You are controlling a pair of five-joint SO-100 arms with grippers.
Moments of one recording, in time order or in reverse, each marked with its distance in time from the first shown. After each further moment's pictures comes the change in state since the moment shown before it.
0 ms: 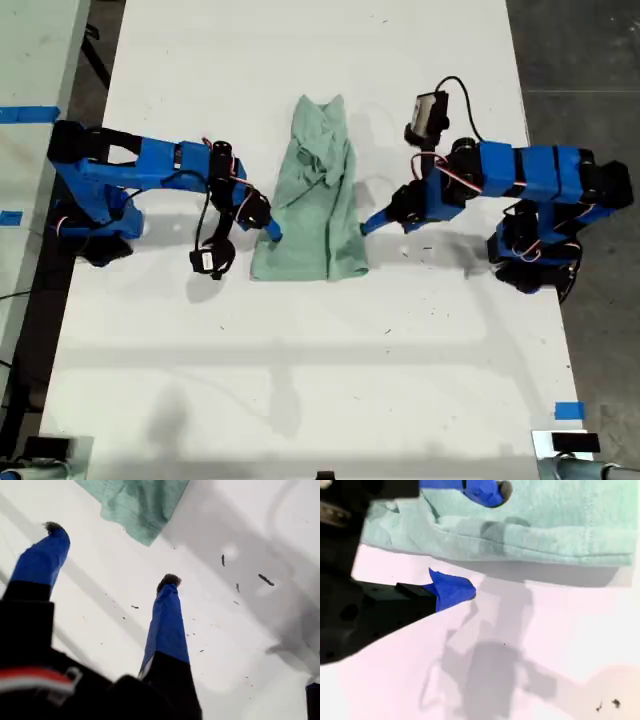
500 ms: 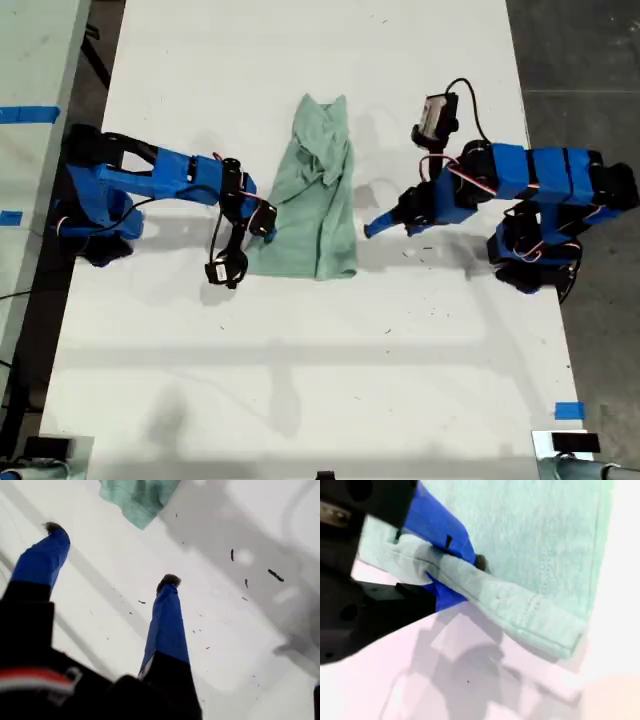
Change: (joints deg) arm 0 0.6 -10.9 2.2 -14.4 -3.1; arm 1 -2.0 5.9 3.3 -0.4 2.5
